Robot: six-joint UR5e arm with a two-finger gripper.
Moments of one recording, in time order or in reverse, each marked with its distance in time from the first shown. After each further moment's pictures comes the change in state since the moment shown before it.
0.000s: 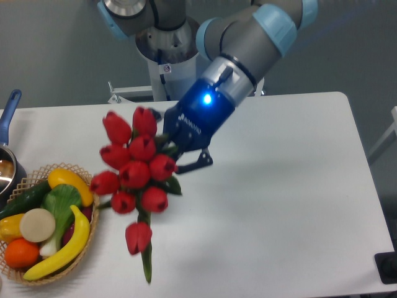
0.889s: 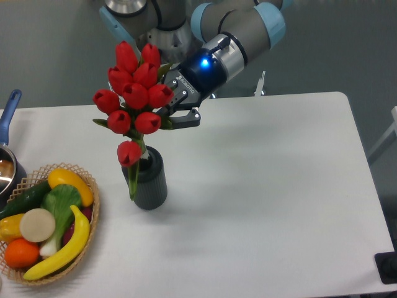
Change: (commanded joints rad) arm 0.042 0.058 -0.236 -0.002 -0.184 0.299
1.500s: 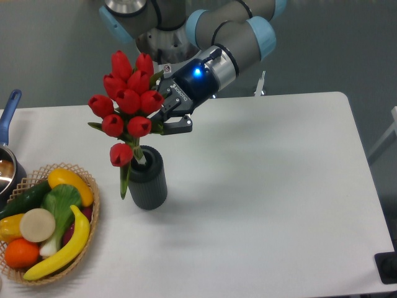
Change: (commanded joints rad) arm -0.008 0.000 -0.106 0.000 0.003 0.150
